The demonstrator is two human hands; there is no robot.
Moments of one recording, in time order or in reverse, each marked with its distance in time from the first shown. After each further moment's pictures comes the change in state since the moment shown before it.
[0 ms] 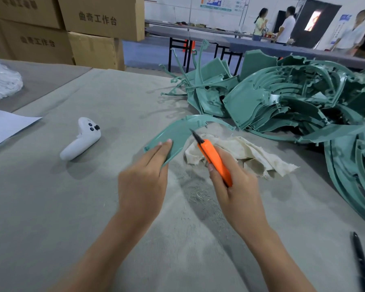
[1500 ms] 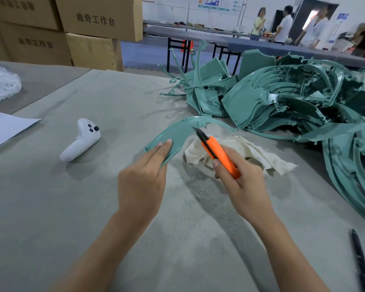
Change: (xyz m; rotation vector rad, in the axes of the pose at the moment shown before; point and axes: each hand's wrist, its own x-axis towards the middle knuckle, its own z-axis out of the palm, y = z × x) left_hand 0.000 -0.002 -0.001 -0.013 -0.017 0.016; right_hand 0.011 0.018 -0.009 0.201 -0.080 0.004
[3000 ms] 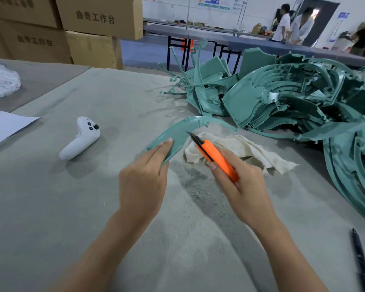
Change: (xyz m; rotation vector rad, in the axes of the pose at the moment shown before) left_hand 0.000 0.002 0.000 -0.002 0.008 -0.017; right_hand -0.004 -0.006 -0.001 -0.063 -0.022 -0.063
